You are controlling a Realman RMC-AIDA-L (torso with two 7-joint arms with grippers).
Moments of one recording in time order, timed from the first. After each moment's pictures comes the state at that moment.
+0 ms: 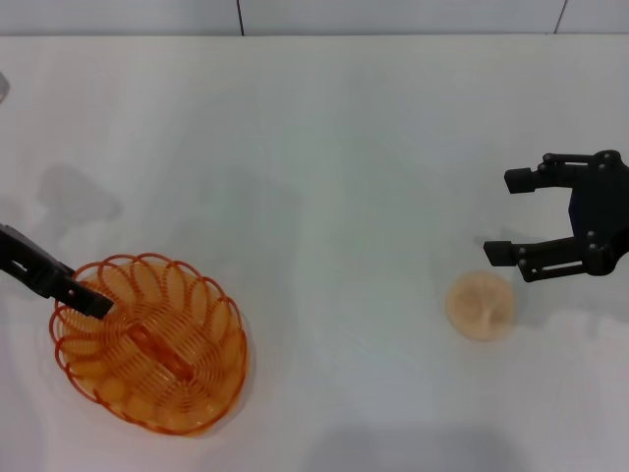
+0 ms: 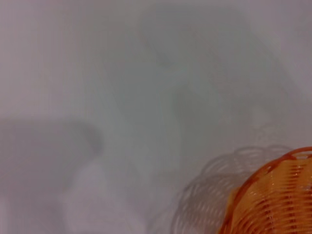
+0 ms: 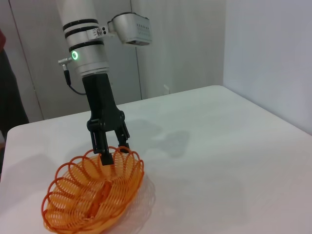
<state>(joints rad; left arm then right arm) -0.68 -1.95 0.85 0.92 2.71 1.72 -2.14 0.22 2.01 -1.20 -1.48 -1.81 -1.54 1.81</state>
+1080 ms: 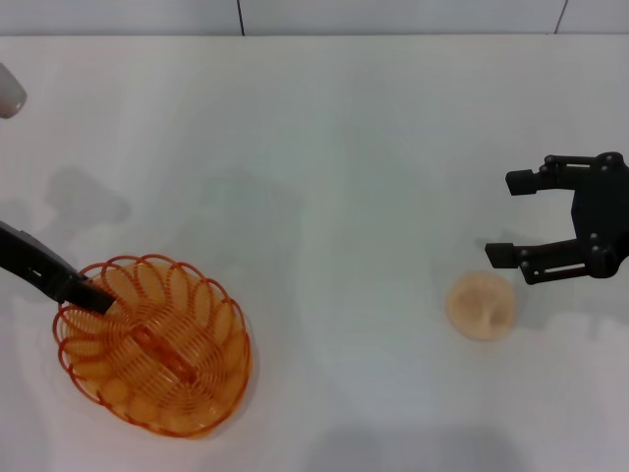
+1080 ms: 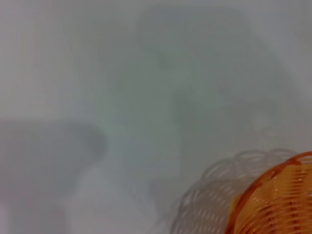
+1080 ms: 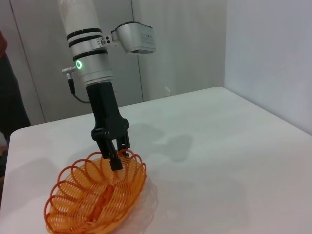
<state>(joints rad) -0.67 -1.97 0.86 0.91 2.71 1.69 -2.14 0.21 2.01 -1.19 -1.49 -1.80 -1.55 1.81</state>
